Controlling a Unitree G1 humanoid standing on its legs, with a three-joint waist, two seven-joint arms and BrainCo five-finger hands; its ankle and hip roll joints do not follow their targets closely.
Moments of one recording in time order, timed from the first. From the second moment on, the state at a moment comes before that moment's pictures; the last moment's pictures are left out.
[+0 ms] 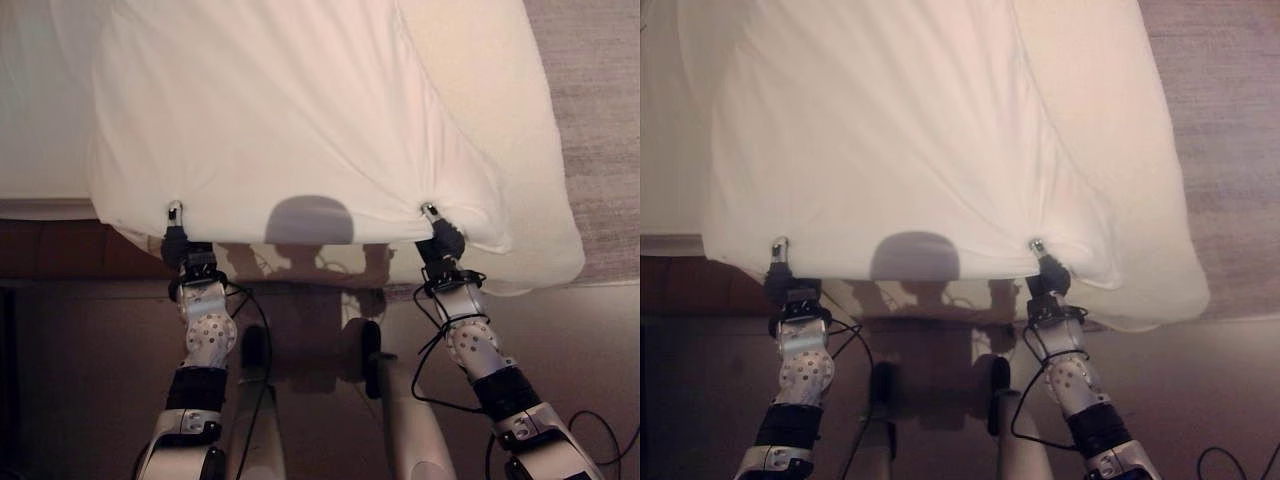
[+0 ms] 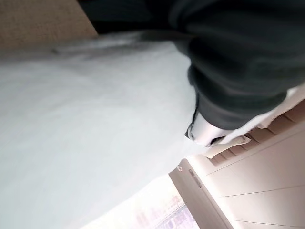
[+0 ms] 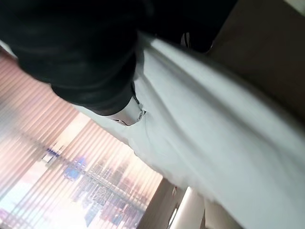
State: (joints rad) left arm -0.43 0.17 0.09 0.21 -1.27 -0.42 0.18; right arm -0.41 -0.26 0.19 0.17 1.06 -0.25 -0.20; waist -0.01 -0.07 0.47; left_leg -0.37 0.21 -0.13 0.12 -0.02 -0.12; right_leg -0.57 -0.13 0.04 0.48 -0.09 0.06
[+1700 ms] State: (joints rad) left arm -0.33 0.10 -0.17 0.31 -1.19 -0.40 0.17; right arm -0.26 -0.28 0.10 0.32 0.73 -0.38 -0.41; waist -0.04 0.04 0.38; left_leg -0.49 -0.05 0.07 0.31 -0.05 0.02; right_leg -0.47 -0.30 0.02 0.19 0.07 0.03
